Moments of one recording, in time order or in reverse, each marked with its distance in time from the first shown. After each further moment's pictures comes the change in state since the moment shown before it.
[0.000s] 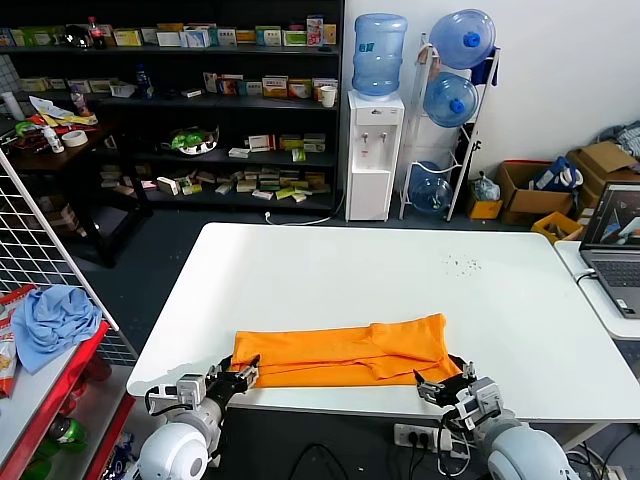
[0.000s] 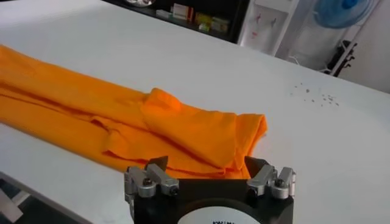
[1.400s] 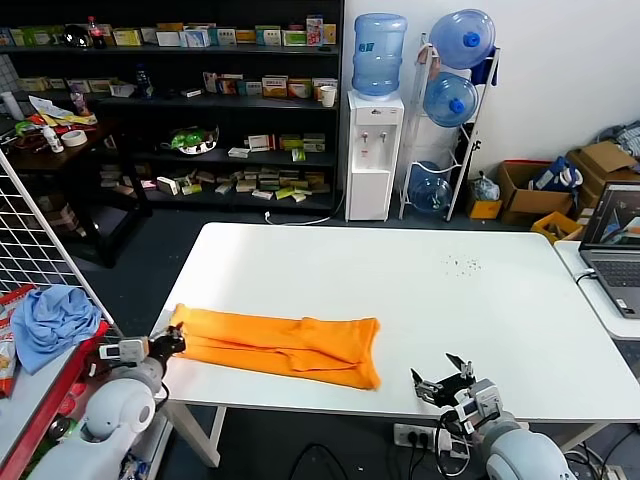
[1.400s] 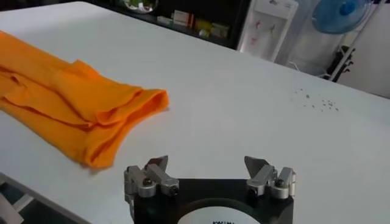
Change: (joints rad) left arm -0.131 0.162 -0.145 0.146 -0.058 -0.006 -0.041; right arm -0.008 0.012 0.000 0.013 -0.006 0.021 0.012
